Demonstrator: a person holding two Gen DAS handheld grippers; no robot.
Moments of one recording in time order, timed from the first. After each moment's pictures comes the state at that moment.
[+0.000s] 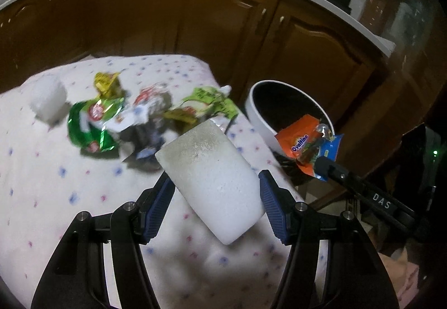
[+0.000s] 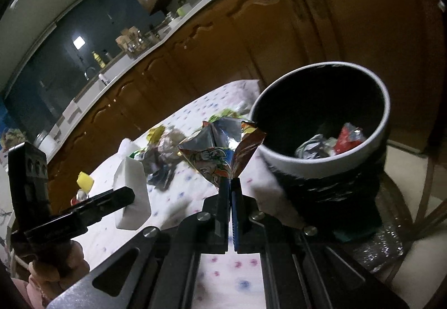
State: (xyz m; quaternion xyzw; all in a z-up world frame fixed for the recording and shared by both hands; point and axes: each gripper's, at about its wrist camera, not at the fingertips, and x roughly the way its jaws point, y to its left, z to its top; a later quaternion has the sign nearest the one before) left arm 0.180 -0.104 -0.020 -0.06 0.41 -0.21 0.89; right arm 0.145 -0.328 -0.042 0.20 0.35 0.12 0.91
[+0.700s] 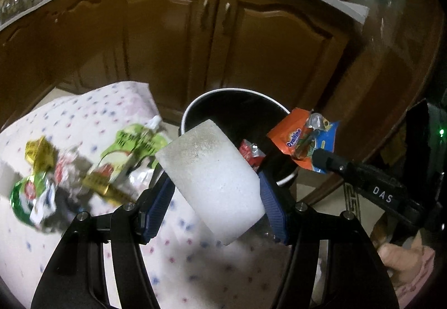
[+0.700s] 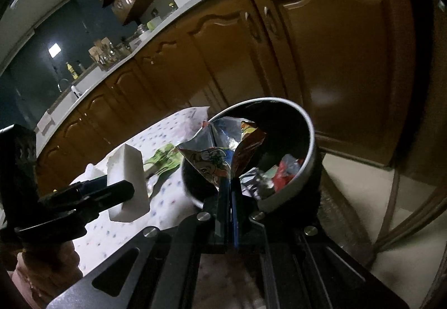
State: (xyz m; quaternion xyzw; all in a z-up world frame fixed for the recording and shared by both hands) left arm 0.226 -0.213 0.002 0.03 0.40 -0.28 0.87; right arm 0.161 -0.401 -0.021 0.18 0.34 0.05 0.92
